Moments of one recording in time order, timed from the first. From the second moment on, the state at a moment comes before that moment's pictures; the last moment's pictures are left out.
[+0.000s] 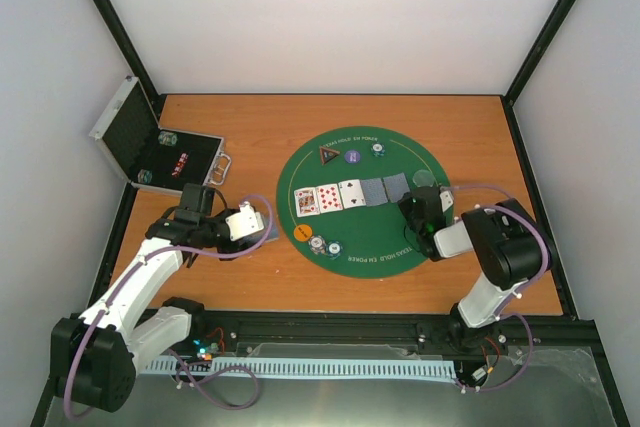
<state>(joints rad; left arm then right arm) -0.21 0.97 0.58 -0.65 0.50 0.94 0.31 1.69 0.40 0.71 0.16 1.20</state>
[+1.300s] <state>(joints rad) -0.22 1.17 0.45 -0.49 0.36 0.93 0.30 0.72 0.46 -0.01 0.30 0.33</state>
